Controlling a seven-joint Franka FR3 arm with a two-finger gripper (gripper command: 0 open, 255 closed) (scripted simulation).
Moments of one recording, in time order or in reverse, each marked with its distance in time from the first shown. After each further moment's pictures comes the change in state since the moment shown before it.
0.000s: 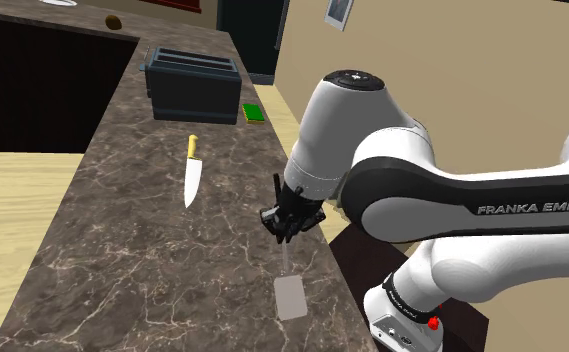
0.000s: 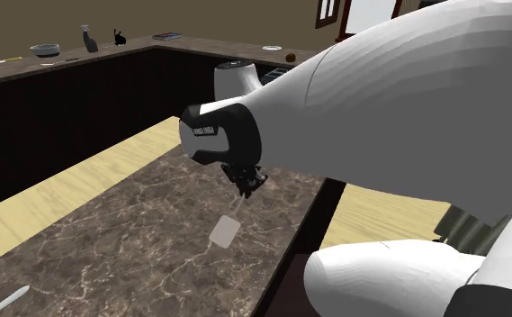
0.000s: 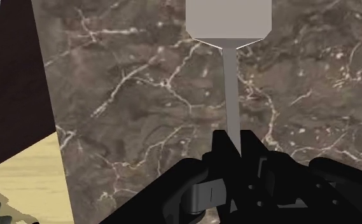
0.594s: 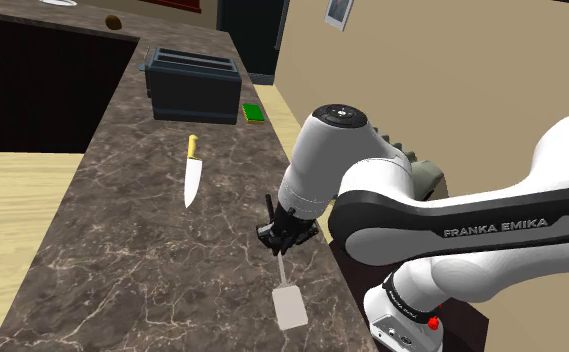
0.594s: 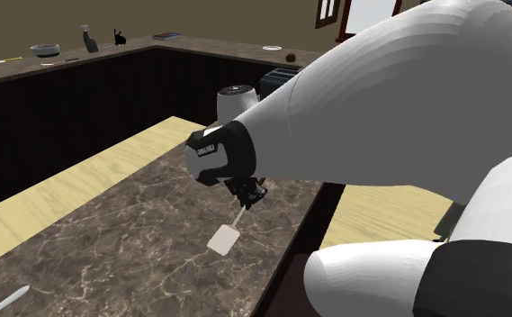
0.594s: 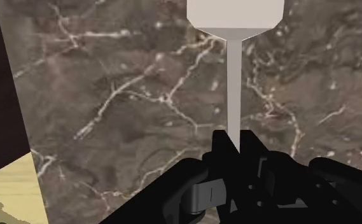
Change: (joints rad) arm -0.005 0.072 0.055 -0.075 0.025 0.146 0.006
